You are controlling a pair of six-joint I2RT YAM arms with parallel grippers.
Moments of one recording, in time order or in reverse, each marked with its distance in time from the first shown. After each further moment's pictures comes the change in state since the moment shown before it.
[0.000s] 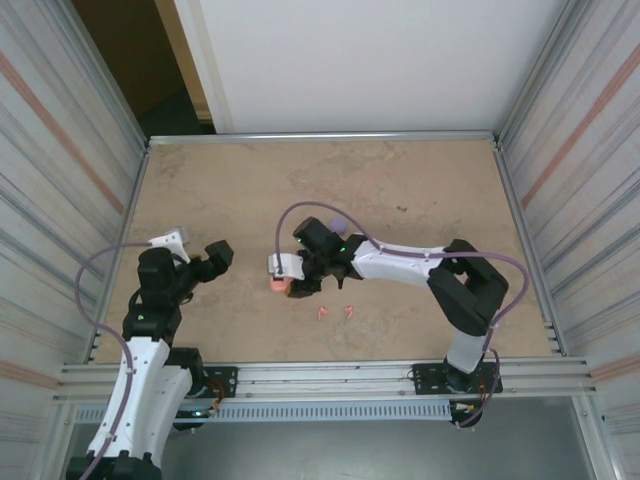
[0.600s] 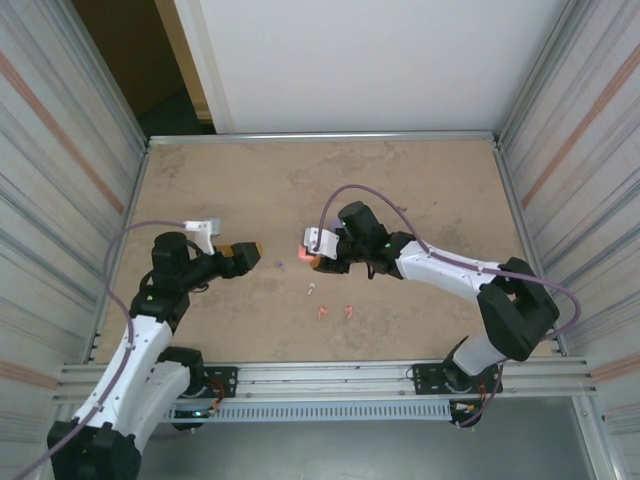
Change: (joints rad) left arm -0.164 0.176 0.059 0.134 0.295 0.014; right arm -0.163 -0.266 -0.206 0.134 0.059 0.009
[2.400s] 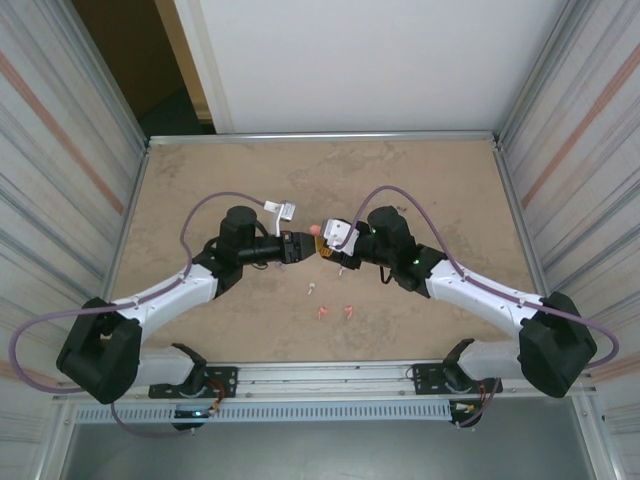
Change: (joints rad) left arm -0.384 0.541 0.171 0.476 0.110 -0.225; right arm -0.024 -0.243 -0.159 0.202 0.050 0.071
